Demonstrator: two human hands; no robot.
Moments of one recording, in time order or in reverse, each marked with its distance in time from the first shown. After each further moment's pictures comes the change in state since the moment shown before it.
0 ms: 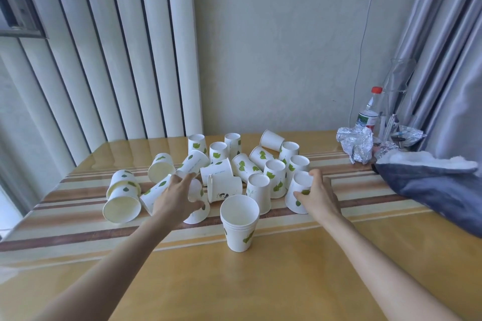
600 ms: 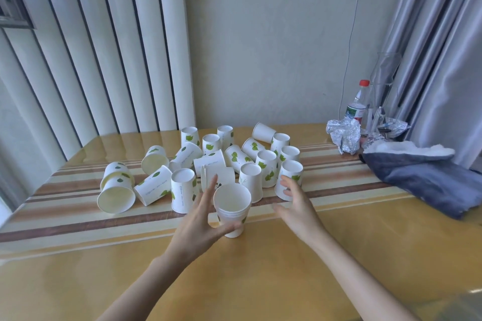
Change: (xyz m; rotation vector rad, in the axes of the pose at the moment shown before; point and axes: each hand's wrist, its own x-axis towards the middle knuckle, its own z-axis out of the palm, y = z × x) left_hand -0.081 0.032 0.036 -0.560 -0.022 0.304; right_hand -0.074 -0.006 0.006 0.536 -0.187 -0.180
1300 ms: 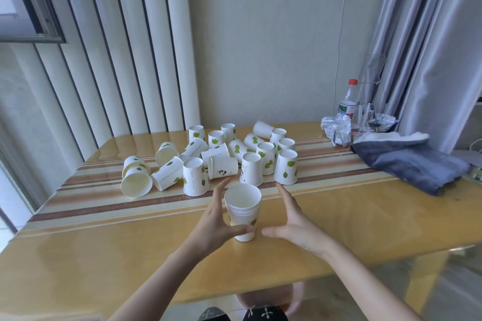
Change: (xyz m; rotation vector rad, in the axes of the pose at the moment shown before) left_hand -0.057 0.030 0.006 -0.108 -0.132 -0.021; right_hand -0.084 -0.006 -0.003 -0.012 -0.340 0.051
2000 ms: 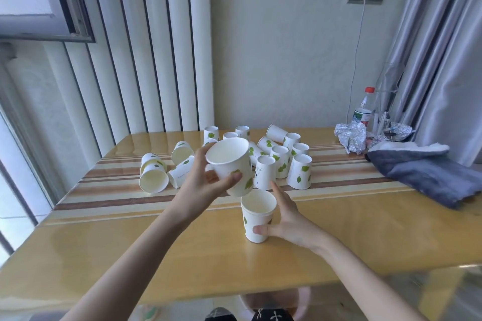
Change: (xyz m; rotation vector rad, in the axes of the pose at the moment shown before) left_hand -0.009 0.054 -0.071 -0.313 0.200 0.078; right_hand 0.014 -0.031 0.022 -0.150 -0.072 -0.038
